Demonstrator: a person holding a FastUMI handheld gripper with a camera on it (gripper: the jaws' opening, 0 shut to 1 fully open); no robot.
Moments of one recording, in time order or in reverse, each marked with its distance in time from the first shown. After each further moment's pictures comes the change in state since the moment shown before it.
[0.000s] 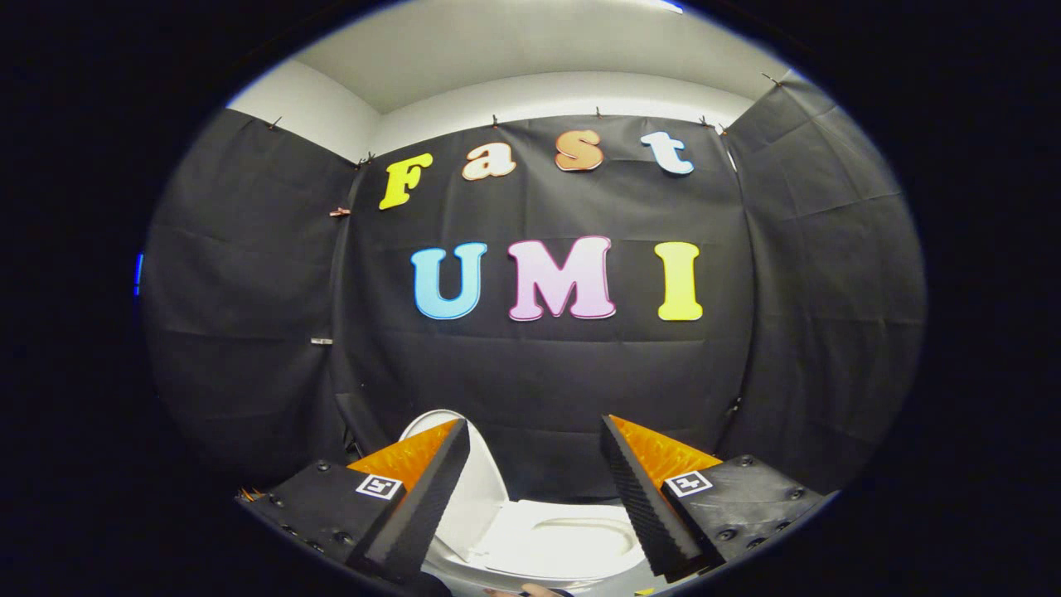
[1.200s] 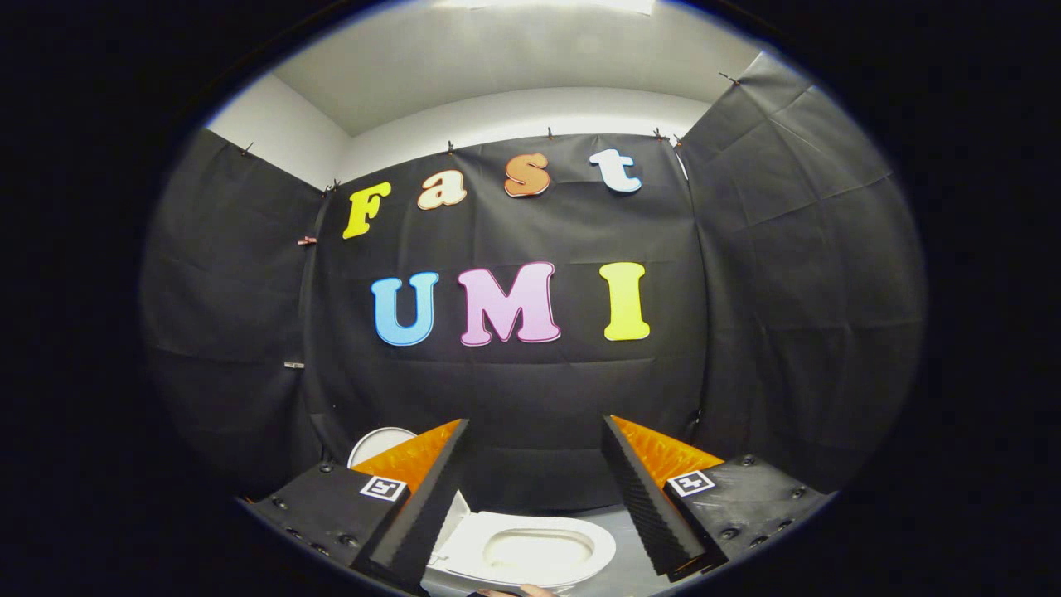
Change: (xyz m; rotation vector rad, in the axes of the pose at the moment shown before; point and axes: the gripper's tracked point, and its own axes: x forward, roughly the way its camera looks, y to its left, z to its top) arm -0.025 -0.096 0.031 0.037 -0.066 -0.062
